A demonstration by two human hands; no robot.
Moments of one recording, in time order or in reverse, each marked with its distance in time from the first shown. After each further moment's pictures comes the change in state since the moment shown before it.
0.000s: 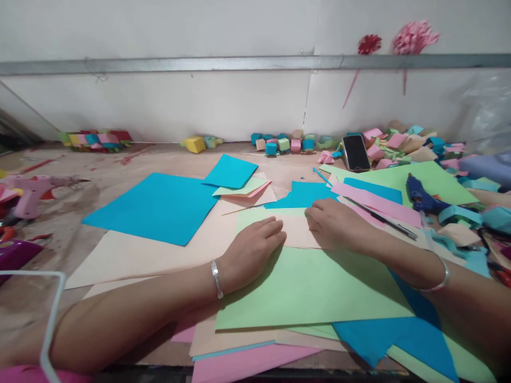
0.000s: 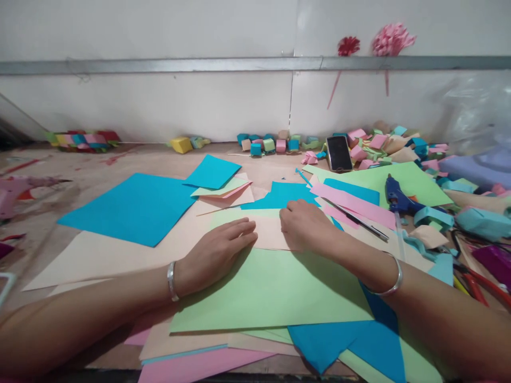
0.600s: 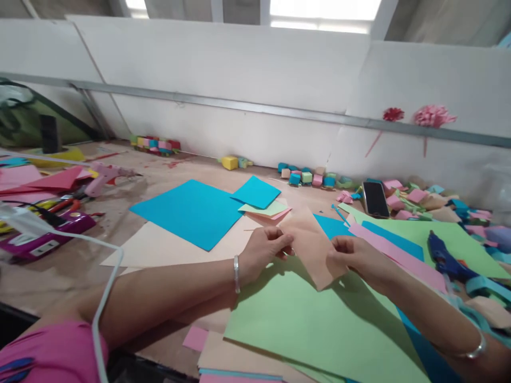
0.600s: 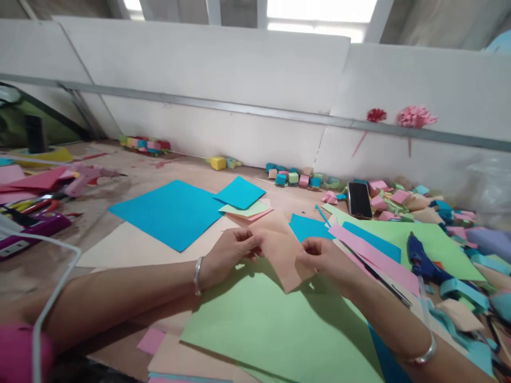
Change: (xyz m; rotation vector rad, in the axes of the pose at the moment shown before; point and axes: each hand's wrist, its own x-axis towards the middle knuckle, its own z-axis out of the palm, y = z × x) left_hand 0.012 -0.012 -0.007 -1.285 0.339 -0.837; right_hand -0.002 0.007 0.006 1.379 -0.133 0.201
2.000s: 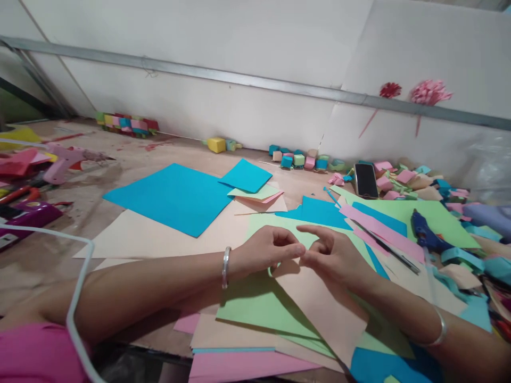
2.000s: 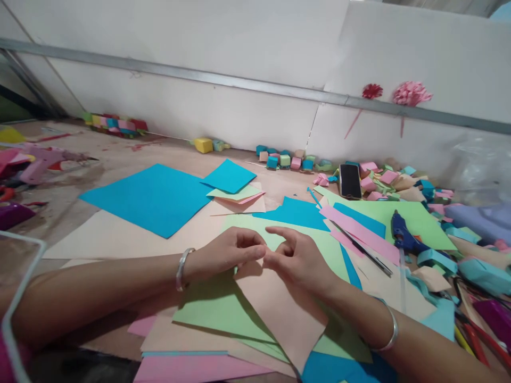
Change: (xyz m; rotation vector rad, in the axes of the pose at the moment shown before) left_hand -0.021 0.017 0.007 0.209 -0.399 0.002; right_hand -0.022 -0.009 0.047 -0.056 0.103 -0.142
